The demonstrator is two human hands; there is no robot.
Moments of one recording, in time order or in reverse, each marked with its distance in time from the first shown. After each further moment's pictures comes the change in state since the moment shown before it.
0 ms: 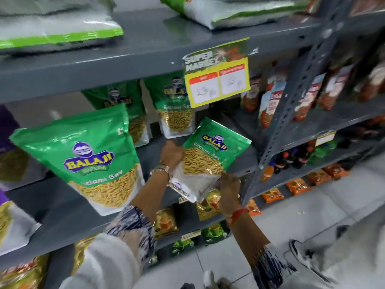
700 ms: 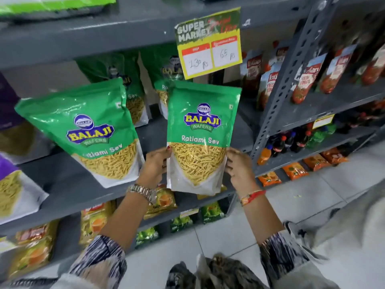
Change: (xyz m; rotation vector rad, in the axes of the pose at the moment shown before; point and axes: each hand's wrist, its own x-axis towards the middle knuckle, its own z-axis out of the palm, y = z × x) left_hand -0.074 -0.053 -0.016 -0.601 -0.088 -0.255; right_hand -0.038 -0.057 -0.020 -0.040 -0.180 -0.191
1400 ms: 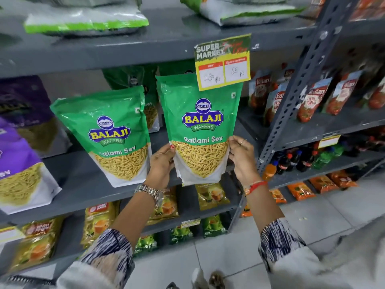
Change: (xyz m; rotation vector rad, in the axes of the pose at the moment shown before) left_hand -0.015 0.003 -0.003 -0.289 -0.036 0.156; right_hand 0.004 -0.032 0.020 -0.009 -0.191 -0.316
